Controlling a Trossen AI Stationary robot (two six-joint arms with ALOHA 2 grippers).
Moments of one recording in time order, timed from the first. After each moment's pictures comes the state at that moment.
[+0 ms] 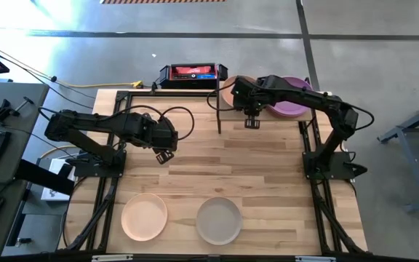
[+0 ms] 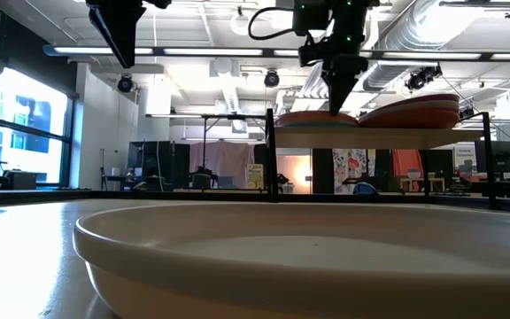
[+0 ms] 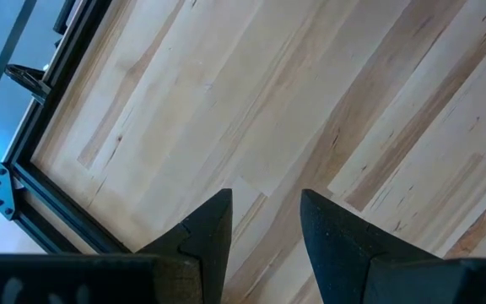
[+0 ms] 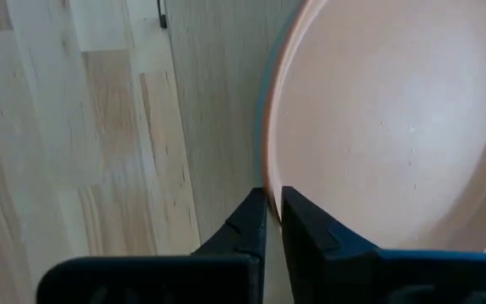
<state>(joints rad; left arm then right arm) -0.10 1.42 1.42 -1.44 -0.41 -0.63 -0.42 1.71 1.62 -1.21 0.19 -0.37</state>
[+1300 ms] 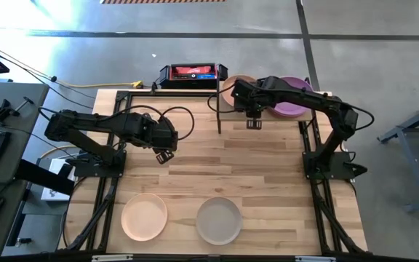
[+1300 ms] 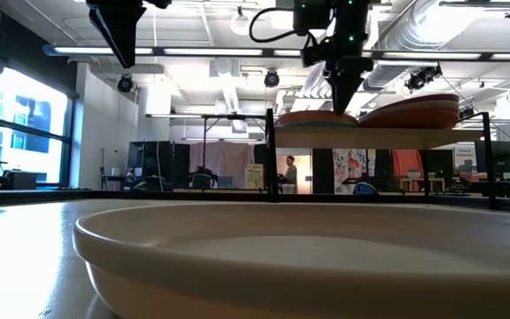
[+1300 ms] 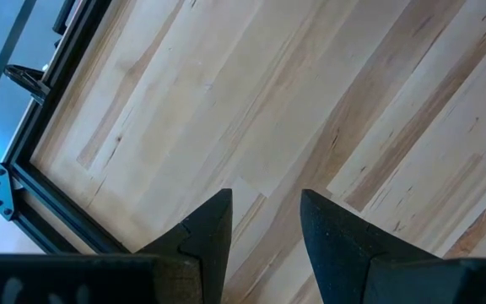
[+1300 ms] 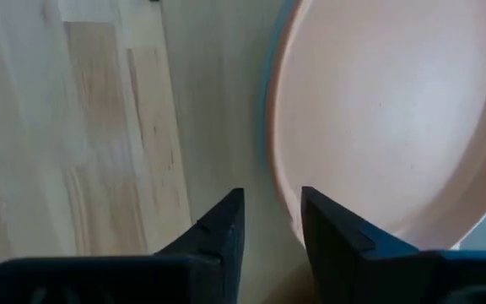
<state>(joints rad) -0.10 1.42 1.42 -1.44 -0.41 -0.63 -0.40 1.71 1.62 -1.25 0.25 -0.37</state>
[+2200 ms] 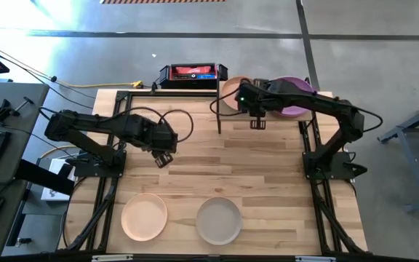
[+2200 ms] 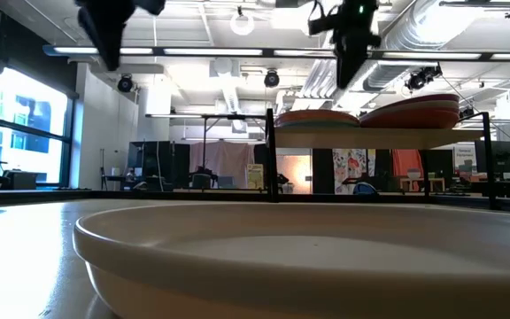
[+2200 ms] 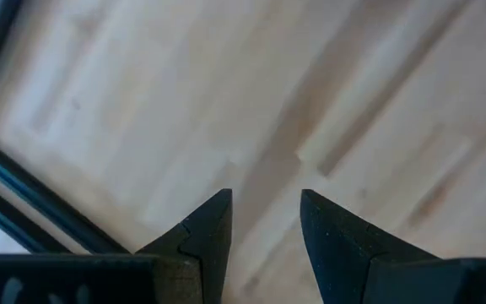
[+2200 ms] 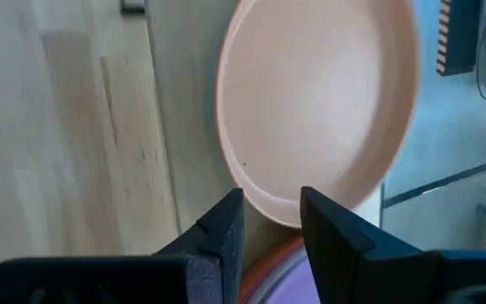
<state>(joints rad) -0.12 1.42 1.40 -1.45 -0.29 -0.69 -0.31 1.63 1.67 -1.30 0.41 -0.33</state>
